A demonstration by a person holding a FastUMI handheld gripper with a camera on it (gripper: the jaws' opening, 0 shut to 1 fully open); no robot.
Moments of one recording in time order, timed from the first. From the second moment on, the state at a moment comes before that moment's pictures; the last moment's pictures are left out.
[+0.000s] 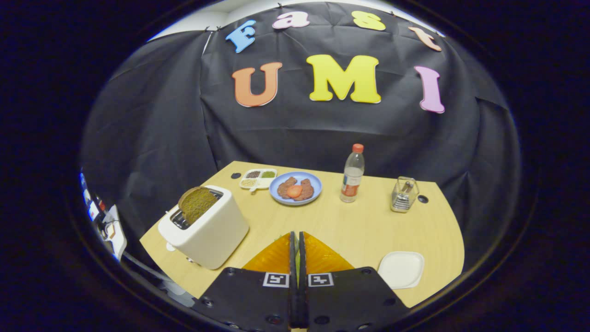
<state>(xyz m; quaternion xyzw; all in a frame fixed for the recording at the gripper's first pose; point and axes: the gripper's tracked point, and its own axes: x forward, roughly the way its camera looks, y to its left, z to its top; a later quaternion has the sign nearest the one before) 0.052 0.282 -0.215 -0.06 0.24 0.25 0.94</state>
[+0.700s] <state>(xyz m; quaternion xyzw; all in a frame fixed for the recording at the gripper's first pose) 0.109 0.291 -0.313 -0.05 0.34 0.19 0.92</state>
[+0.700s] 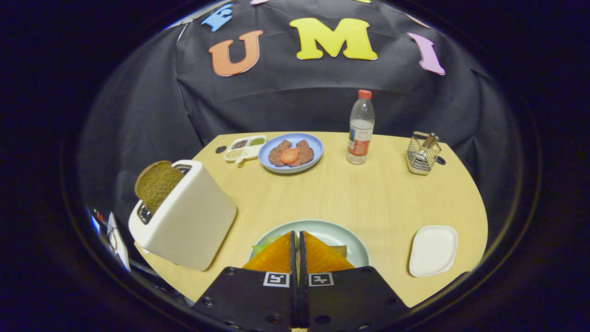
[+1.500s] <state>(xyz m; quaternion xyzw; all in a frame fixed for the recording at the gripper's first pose) 0.134 0.276 -0.318 -0.11 0.31 0.16 0.93</state>
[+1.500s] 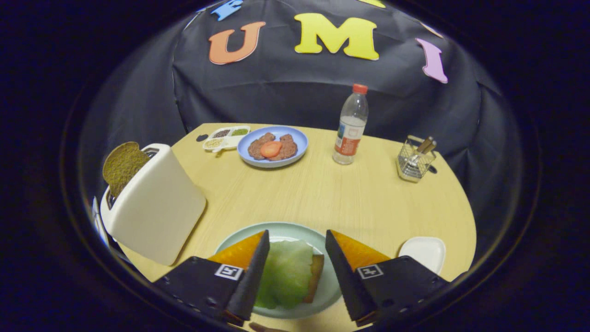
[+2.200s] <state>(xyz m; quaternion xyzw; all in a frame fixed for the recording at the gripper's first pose) 0.053 0.409 -0.172 -0.10 0.18 0.21 0.96</state>
